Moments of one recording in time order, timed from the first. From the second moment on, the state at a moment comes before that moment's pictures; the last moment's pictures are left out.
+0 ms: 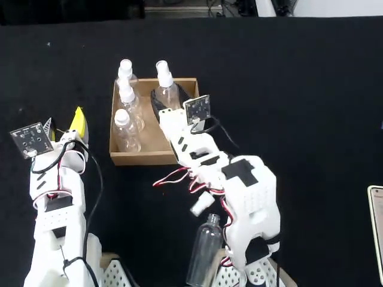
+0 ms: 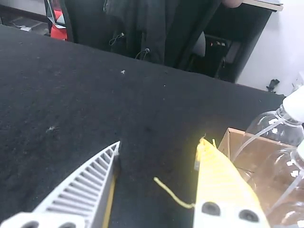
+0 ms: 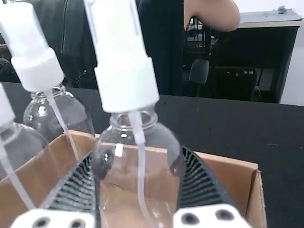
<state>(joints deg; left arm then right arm) -20.8 -50.7 87.1 -17.9 6.1 -23.4 30.6 44.0 -61.5 -4.0</state>
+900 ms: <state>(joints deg) -20.8 -50.7 87.1 -17.9 6.1 -23.4 30.6 44.0 -61.5 -4.0</state>
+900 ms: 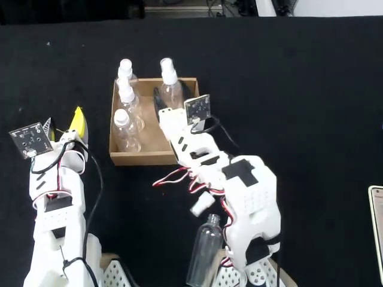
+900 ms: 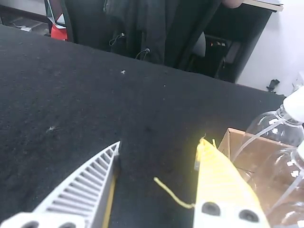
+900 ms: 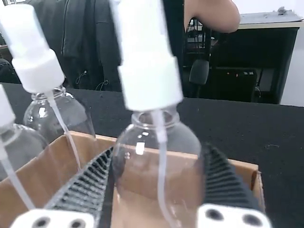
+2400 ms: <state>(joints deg) -20.8 -50.7 87.1 -17.9 6.1 -23.6 10.4 53.1 -61.3 -4.0</state>
